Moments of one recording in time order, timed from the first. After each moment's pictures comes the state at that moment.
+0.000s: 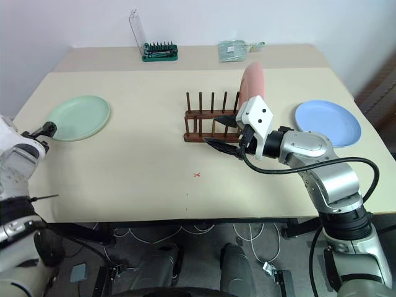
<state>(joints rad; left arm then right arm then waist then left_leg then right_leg) -0.64 0.57 0.72 0.46 -0.49 0.72 0.08 -0.48 -0.69 0.03 -0.38 0.51 0.56 0.80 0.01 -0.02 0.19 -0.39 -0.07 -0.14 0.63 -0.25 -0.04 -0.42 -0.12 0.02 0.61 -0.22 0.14</state>
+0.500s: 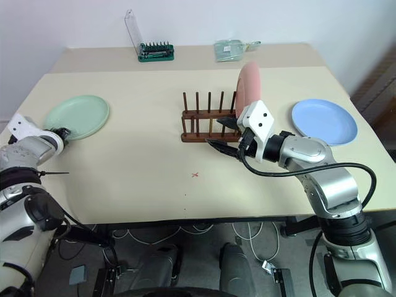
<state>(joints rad) -0.87 0.60 0.77 0.87 -0.52 0.68 0.16 -0.43 -0.69 0.02 -0.41 0.49 0.56 0.75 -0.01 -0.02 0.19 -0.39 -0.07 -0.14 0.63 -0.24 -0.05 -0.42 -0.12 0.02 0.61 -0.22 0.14</state>
